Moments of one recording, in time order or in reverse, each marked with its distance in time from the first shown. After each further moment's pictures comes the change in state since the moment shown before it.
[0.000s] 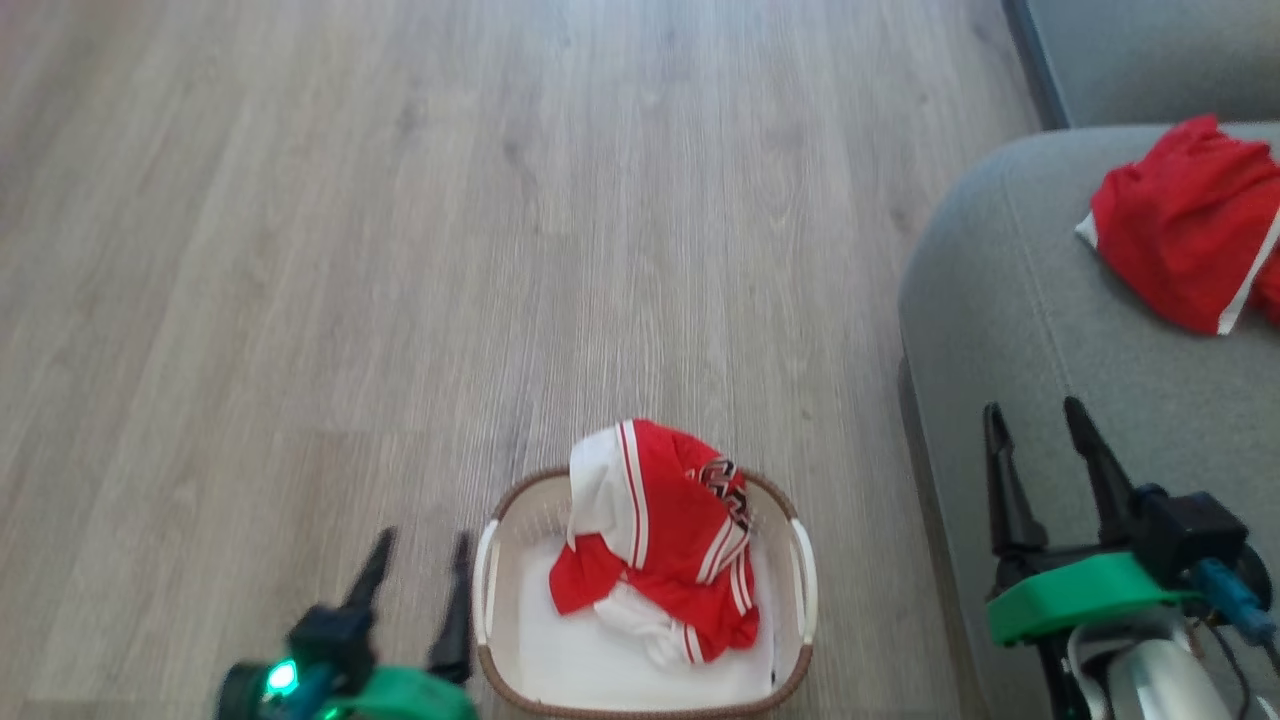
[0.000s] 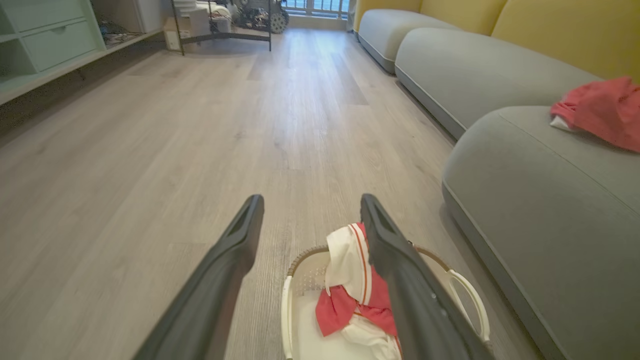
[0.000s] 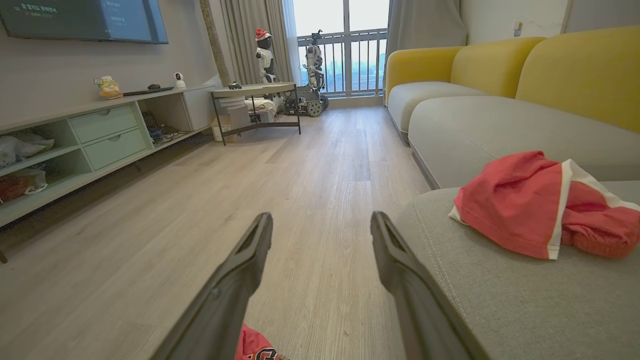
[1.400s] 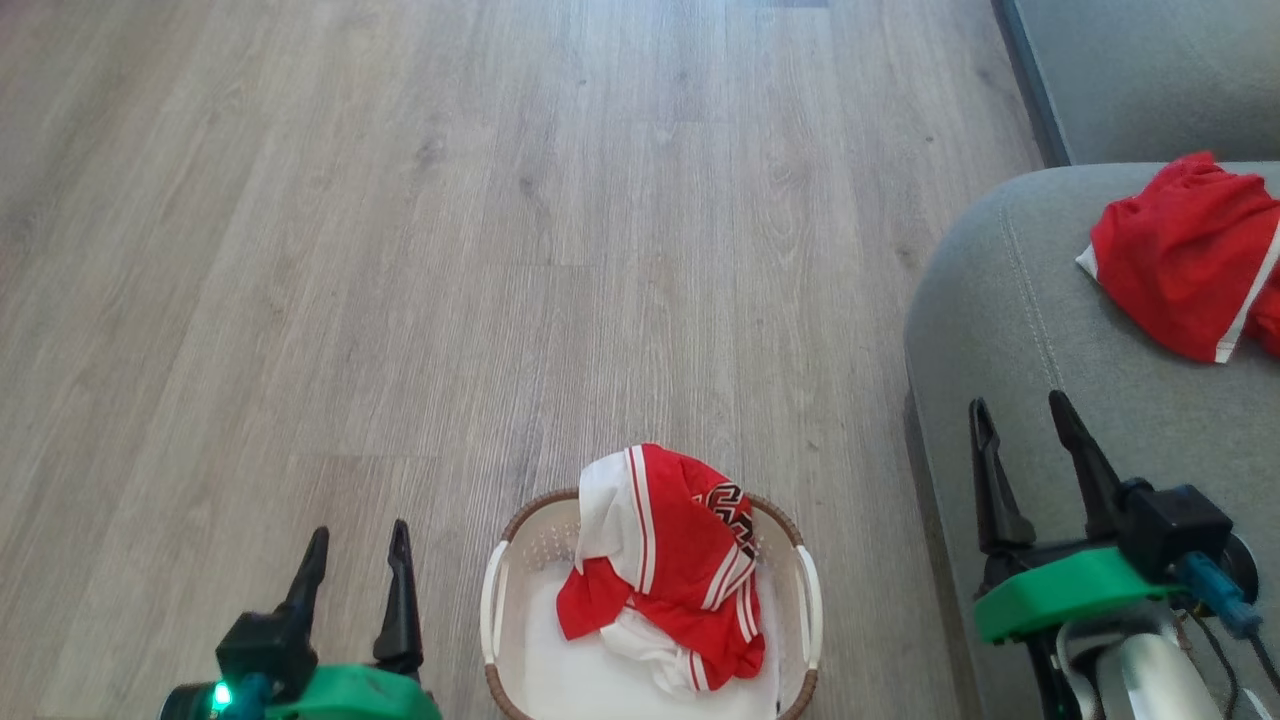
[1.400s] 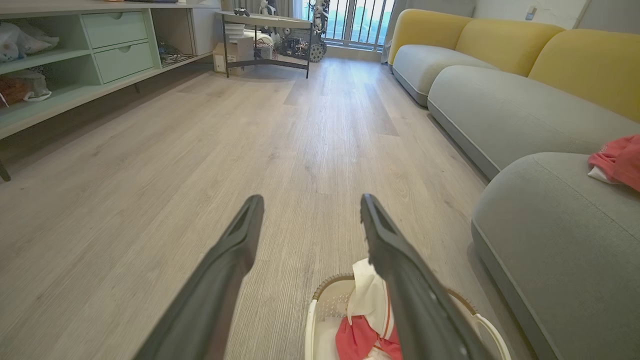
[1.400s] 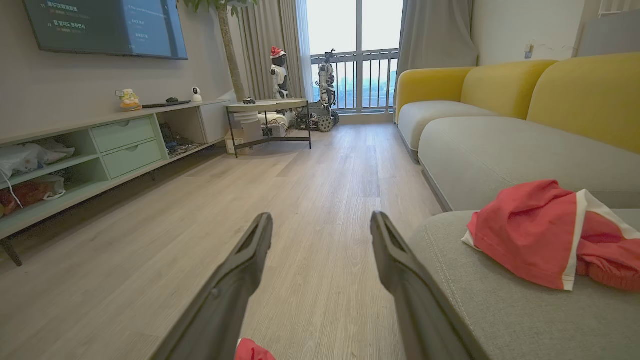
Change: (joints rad) left arm 0.017 0.066 -0.018 -0.078 -0.111 0.119 0.000; right arm -0.016 -0.004 0.019 0.003 -0.003 0.000 0.000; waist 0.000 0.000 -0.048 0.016
